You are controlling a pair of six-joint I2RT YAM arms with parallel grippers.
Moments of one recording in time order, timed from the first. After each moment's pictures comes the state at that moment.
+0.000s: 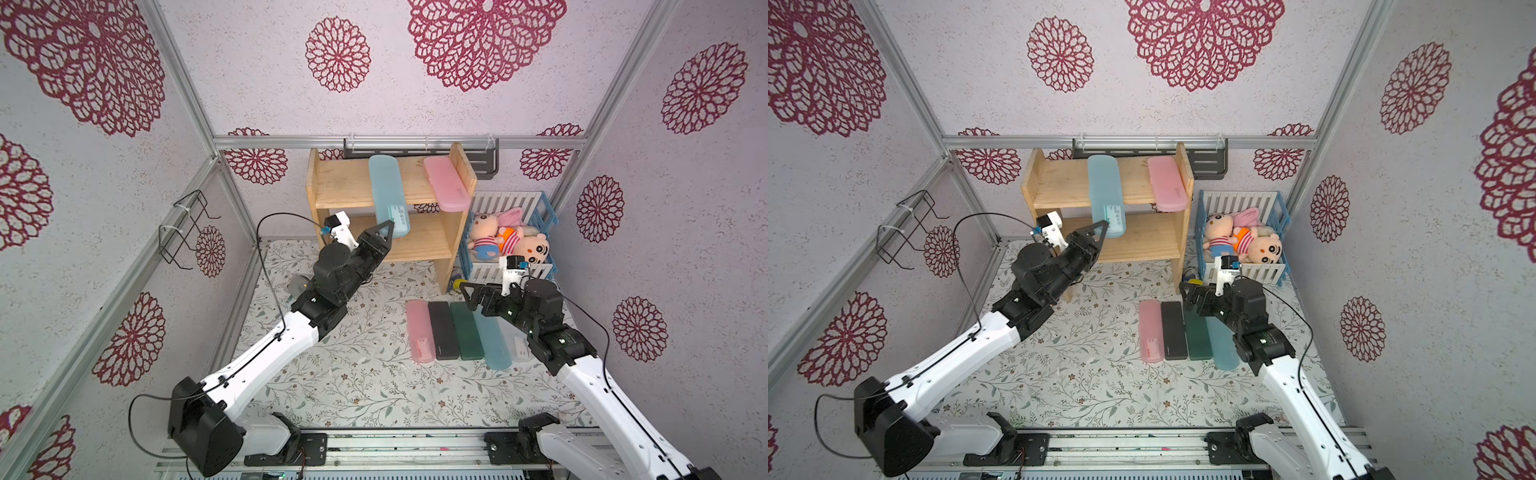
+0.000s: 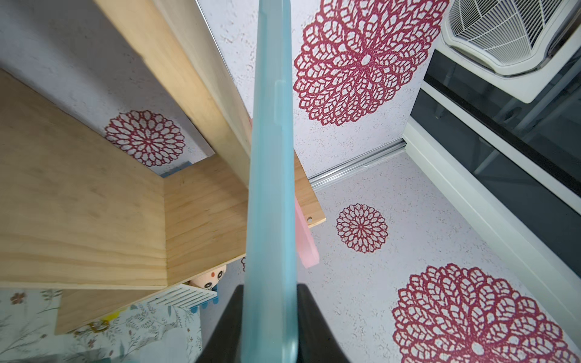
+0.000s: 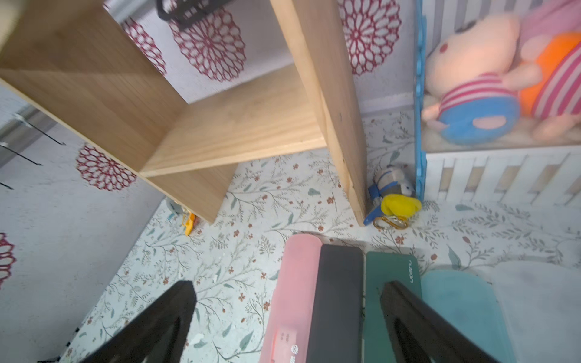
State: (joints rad) left arm -0.63 1.28 1.13 0.27 -0.12 -1.15; right arm 0.28 0.88 0.84 -0.26 -0.21 0.39
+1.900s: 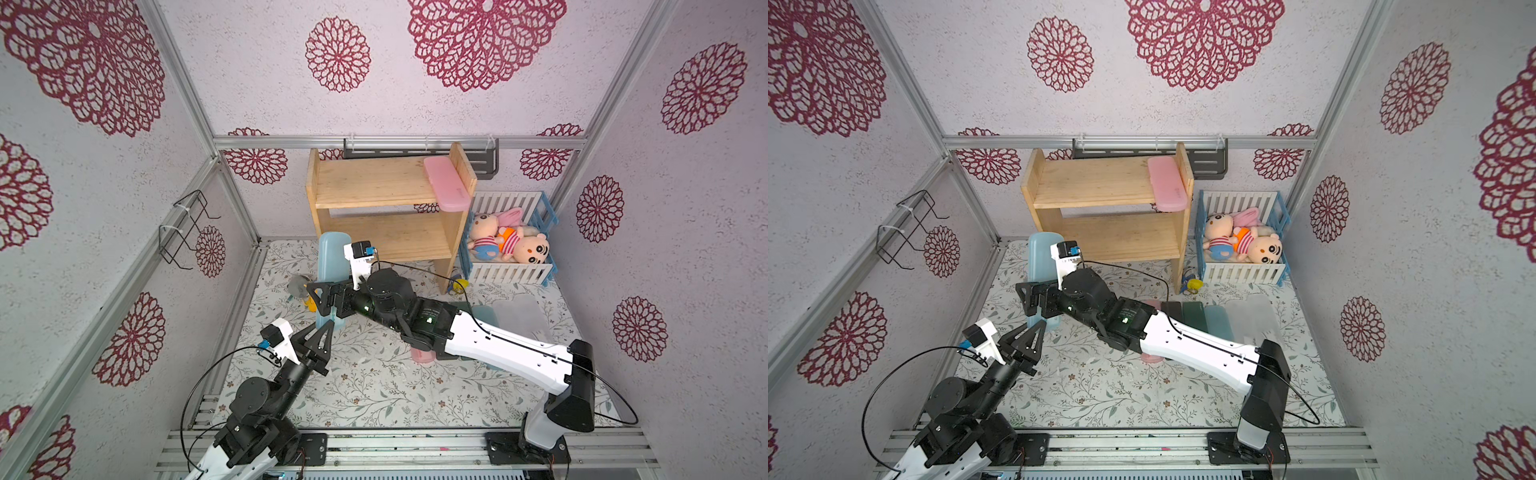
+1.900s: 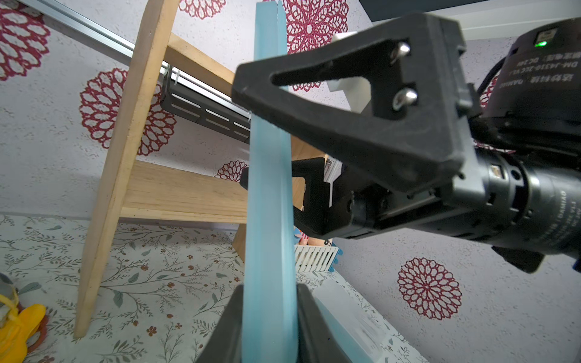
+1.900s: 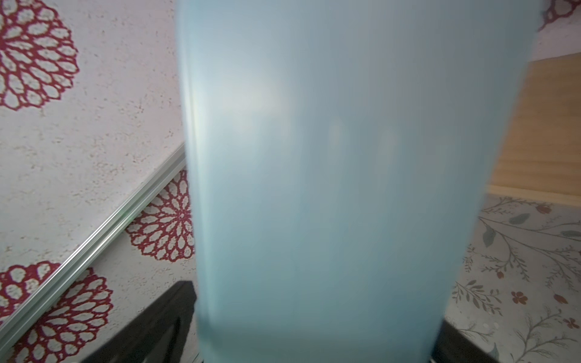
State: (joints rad) left arm -0.73 0.17 0.34 0.05 -0.23 -0.40; right arm 1.12 1.71 1.69 -0.16 0.17 0.62
